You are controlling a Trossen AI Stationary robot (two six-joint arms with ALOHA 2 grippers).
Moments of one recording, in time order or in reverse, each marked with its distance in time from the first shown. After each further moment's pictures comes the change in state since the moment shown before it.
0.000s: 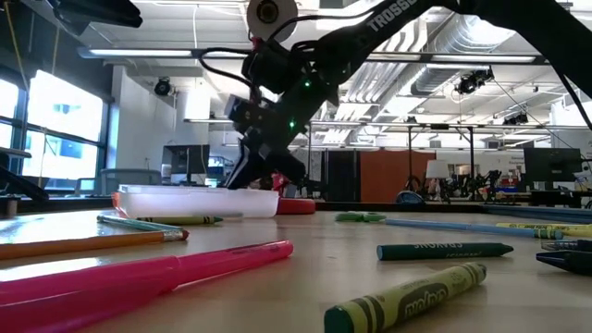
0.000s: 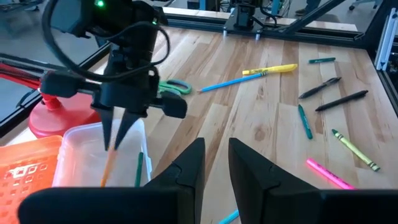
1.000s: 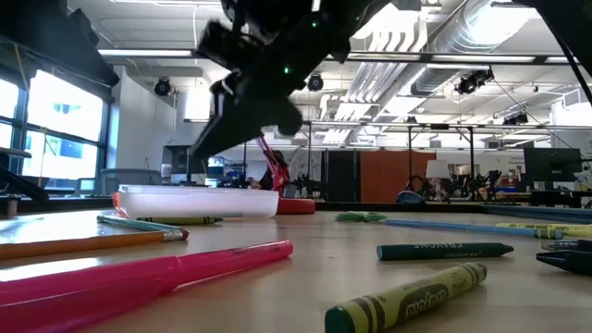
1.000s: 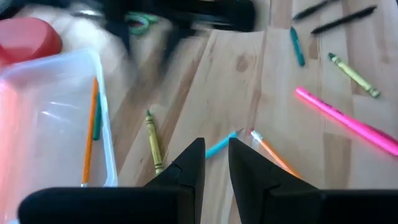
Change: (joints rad) left arm 0.000 0.225 0.000 0.003 0.195 -0.135; right arm 0.245 -0.058 0.001 -0.020 -0.001 0.298
